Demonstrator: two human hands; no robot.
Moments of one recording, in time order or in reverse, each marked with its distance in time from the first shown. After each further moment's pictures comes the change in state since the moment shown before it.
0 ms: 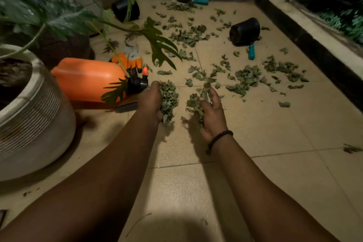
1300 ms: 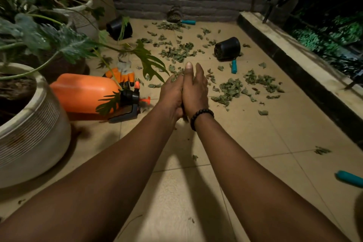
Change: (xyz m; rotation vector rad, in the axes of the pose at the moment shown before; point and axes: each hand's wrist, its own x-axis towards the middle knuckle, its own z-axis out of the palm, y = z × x) left_hand -0.067 0.023 0.071 -0.138 -0.447 0.112; right_hand -0.021 -0.097 0.051 -0.648 0.109 -0.294
